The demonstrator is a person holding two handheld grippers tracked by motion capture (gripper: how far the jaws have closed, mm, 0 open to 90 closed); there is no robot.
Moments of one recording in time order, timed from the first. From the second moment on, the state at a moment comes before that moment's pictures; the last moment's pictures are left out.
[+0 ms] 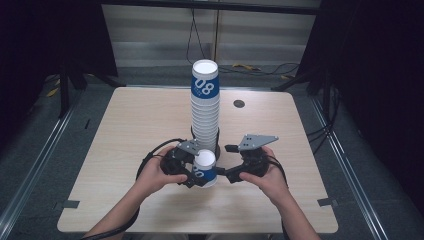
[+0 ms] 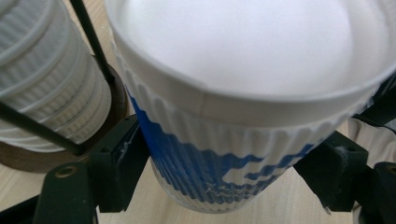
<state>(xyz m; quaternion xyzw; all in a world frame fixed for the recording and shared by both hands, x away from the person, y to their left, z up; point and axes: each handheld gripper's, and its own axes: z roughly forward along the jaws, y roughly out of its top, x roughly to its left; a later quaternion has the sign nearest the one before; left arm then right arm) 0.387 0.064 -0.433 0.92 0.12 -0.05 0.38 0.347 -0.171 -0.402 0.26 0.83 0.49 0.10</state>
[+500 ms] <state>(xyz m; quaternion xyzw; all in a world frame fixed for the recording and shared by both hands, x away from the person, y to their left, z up) 0.387 0.051 -0.435 0.92 0.11 -0.07 0.37 0.345 -0.160 -0.408 0.25 0.83 0.49 0.08</state>
